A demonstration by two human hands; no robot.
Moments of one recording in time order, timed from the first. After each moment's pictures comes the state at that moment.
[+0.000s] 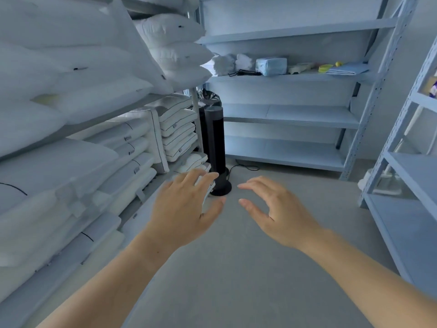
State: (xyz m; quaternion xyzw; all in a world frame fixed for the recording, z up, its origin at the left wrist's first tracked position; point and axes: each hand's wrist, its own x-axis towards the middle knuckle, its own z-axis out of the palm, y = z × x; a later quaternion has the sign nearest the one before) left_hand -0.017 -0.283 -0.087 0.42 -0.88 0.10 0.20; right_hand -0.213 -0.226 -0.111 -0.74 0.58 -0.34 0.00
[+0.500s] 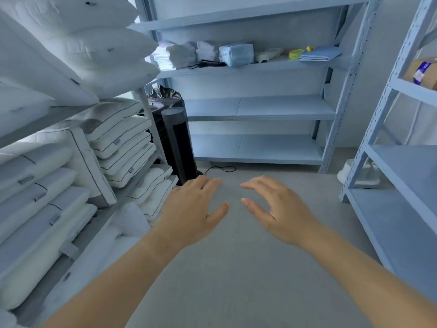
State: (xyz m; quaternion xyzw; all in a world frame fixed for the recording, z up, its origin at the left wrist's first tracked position) left_hand -0.246 -0.508 -0.121 0.36 -0.92 0.02 0.16; right_hand -0.427 -0.419 -0.136 -0.68 0.66 -0.32 0.03
